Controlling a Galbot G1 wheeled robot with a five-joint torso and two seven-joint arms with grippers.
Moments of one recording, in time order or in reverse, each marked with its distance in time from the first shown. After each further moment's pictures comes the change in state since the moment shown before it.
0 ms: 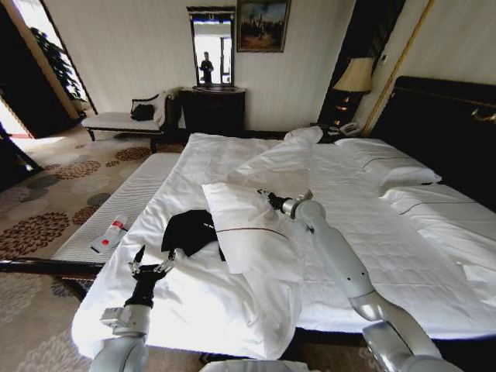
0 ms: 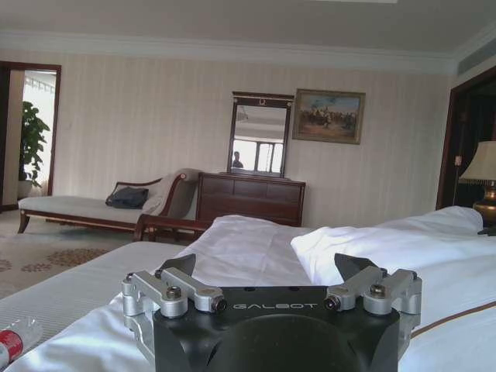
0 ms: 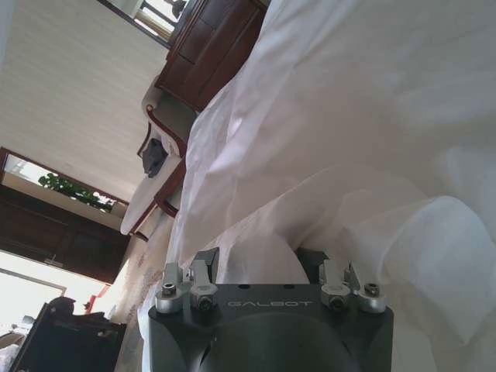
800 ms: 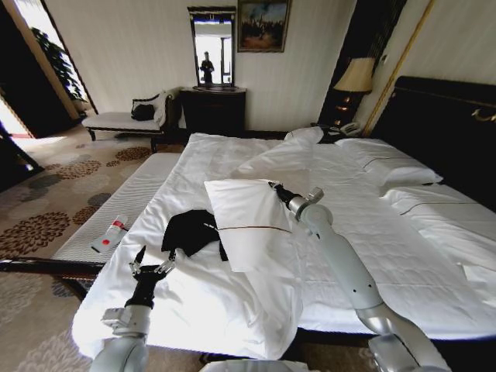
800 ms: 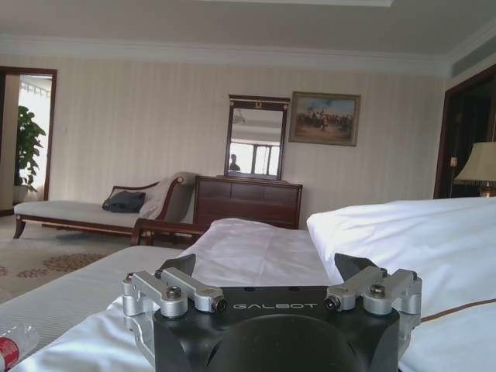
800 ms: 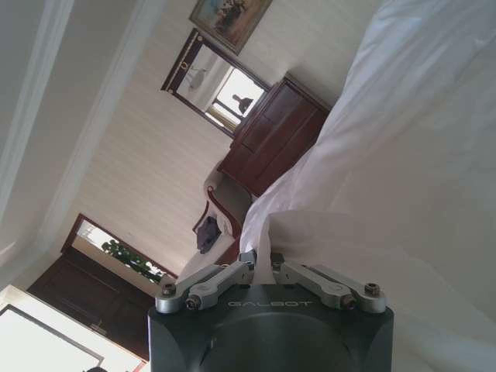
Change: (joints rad) left arm 0.002 0.013 0.006 -0.005 0.005 -0.008 -0.001; right arm -0.123 -0.058 0.092 0.164 -0.153 0.184 -0.189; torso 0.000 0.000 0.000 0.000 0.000
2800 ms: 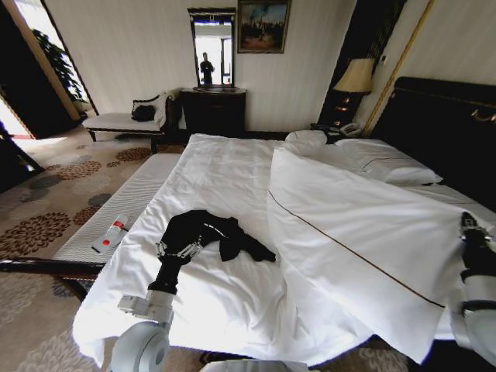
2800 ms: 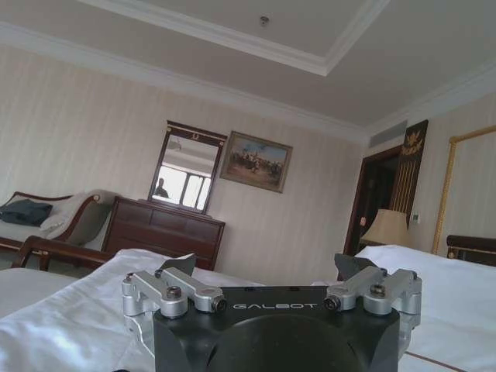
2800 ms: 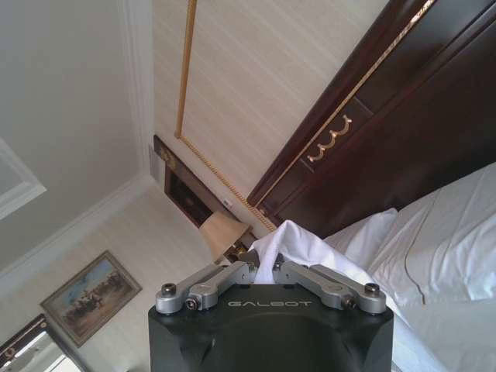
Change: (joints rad) left arm -0.113 0.054 0.201 -0.096 -0.078 0.027 -0.005; right arm -1.045 0.037 1.132 0.595 -0.038 0.307 0.018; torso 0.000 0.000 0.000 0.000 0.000
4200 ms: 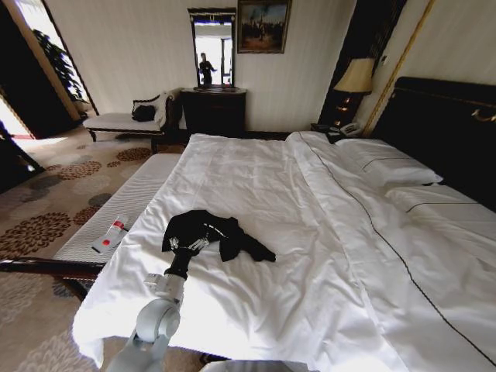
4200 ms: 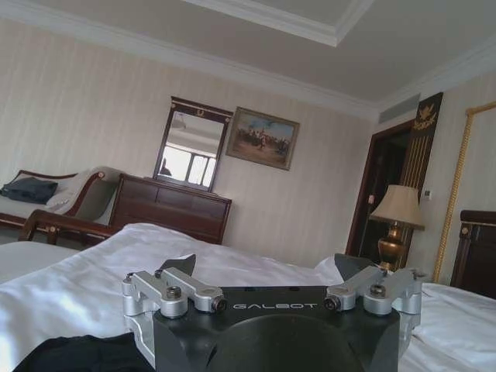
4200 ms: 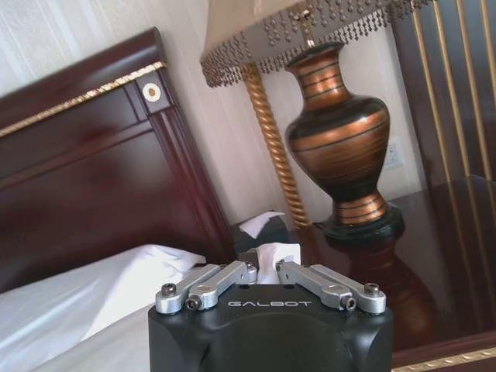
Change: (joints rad) left arm -0.182 0.015 0.043 0.226 -0.028 0.004 -0.005; right arm -0.259 0.171 0.197 -0.330 -0.259 0.074 0.390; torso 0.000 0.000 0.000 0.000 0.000
